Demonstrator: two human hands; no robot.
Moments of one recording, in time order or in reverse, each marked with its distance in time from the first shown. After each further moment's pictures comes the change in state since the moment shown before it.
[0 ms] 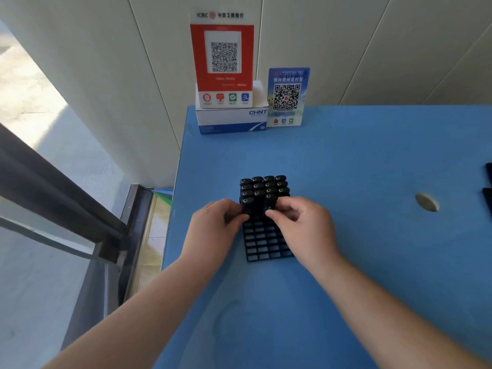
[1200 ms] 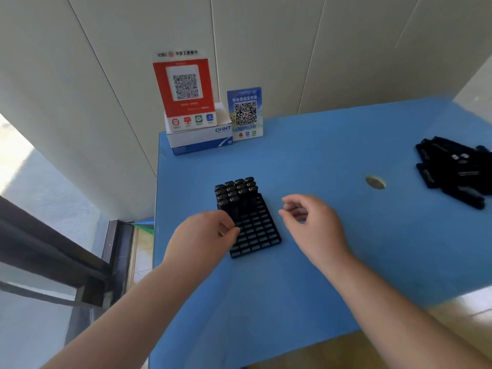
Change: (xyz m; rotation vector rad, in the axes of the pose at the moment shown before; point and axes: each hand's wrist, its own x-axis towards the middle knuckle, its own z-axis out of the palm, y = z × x) left_hand -0.025 0.032 -0.025 0.352 -0.221 0.147; right_hand -0.040 0.010 -0.050 -0.134 0.210 -0.079
